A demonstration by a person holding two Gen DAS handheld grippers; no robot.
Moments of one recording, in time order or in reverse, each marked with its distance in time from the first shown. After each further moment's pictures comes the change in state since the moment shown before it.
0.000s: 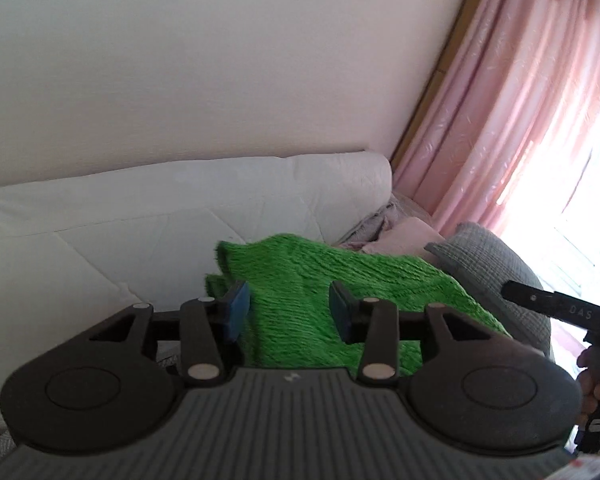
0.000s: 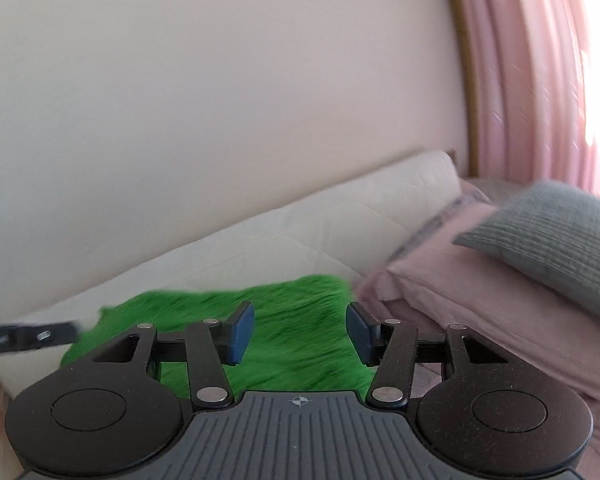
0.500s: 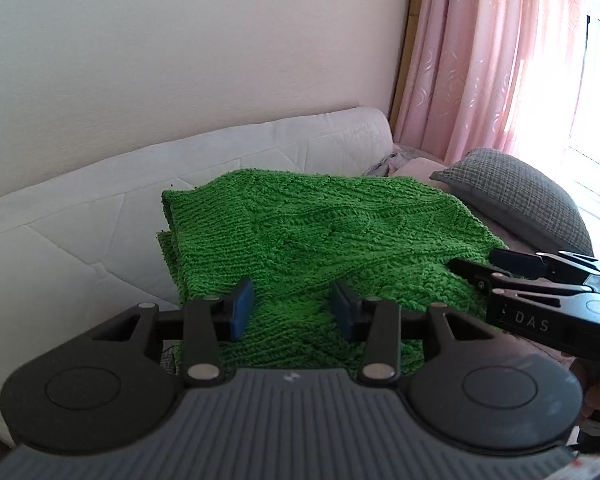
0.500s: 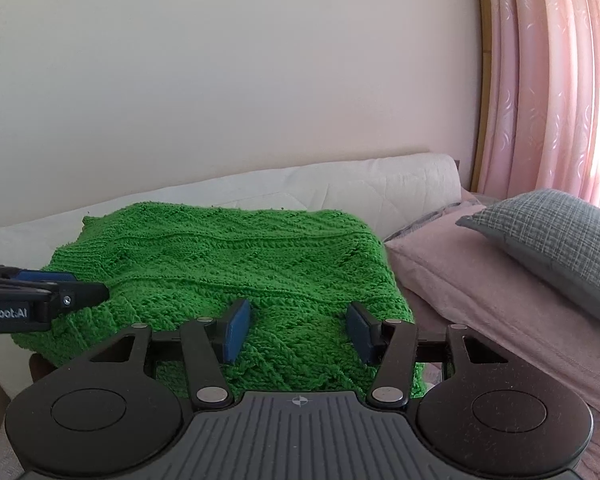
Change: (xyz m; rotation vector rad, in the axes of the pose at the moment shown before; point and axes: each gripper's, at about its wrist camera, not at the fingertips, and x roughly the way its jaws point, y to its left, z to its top) left arm 0.033 -0.058 -0.068 0.206 0.025 0.117; right arm 0.031 0.005 -0.062 -0.122 0.019 -0.056
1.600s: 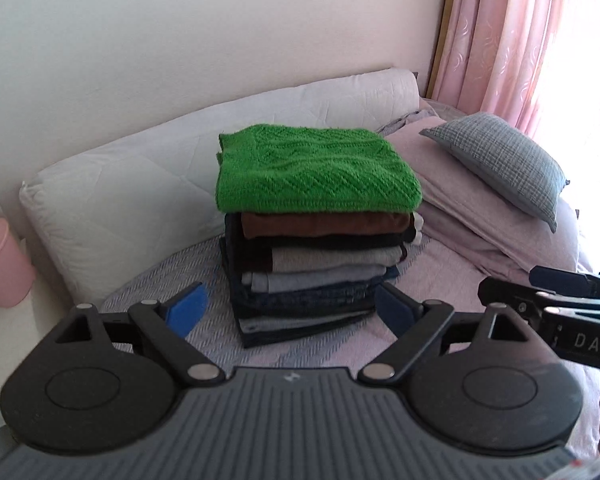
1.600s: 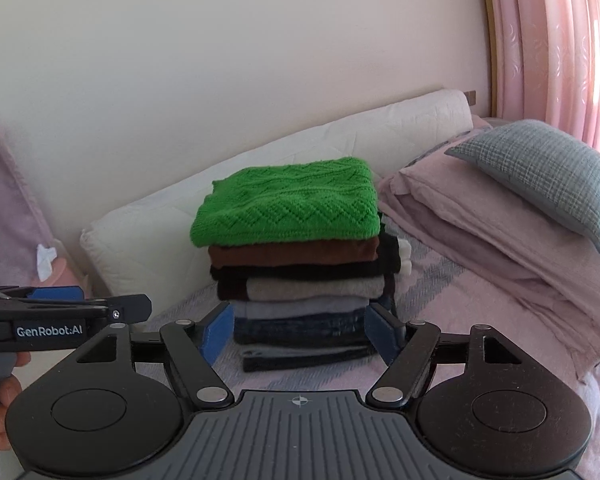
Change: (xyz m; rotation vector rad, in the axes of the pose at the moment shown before) left arm -0.253 -0.117 -0.019 -0.060 0.192 0.202; right arm -0.283 -0.008 -0.002 0.129 0.213 0.183
